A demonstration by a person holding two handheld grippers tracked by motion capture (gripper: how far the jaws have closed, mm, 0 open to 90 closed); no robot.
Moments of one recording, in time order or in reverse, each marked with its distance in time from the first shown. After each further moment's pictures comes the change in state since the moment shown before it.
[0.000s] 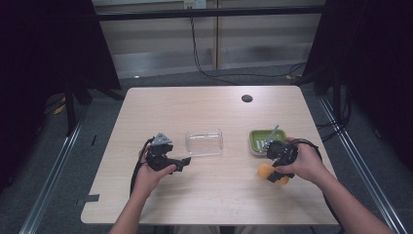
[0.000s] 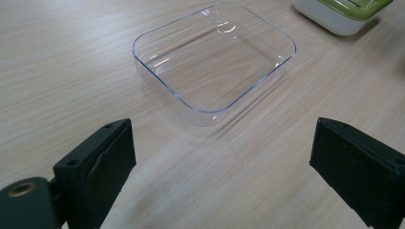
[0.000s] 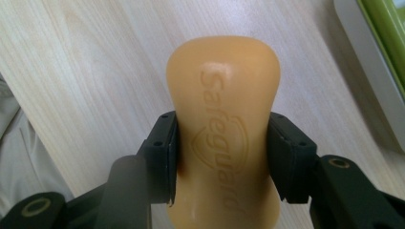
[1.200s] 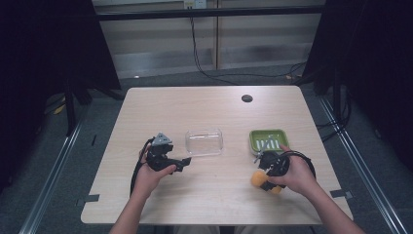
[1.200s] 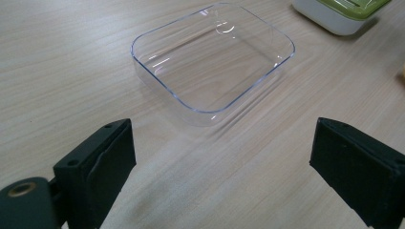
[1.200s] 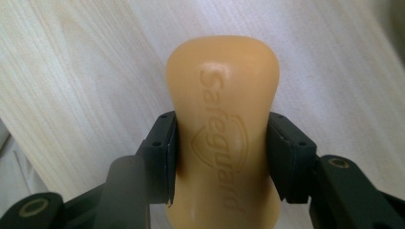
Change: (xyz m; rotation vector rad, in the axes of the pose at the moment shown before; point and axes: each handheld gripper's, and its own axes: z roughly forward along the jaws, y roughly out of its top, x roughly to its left) left arm -0.001 0.000 0.000 0.001 -0.001 0.002; right arm 0.022 0.001 0.029 -0.015 -0.027 0.033
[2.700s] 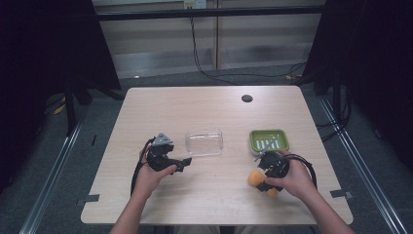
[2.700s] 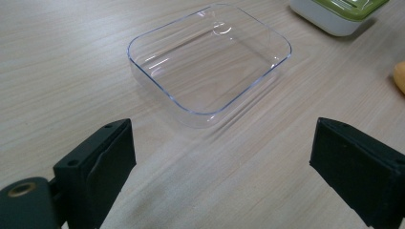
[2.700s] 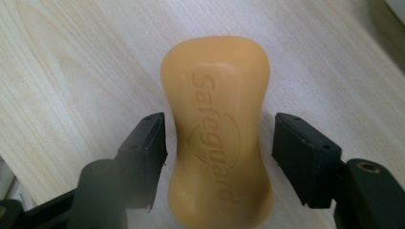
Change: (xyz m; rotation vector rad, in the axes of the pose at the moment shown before) left arm -0.001 0.001 0.000 -0.003 -0.003 0.005; right arm 0.006 -0.004 0.005 -0.092 -0.023 0.126
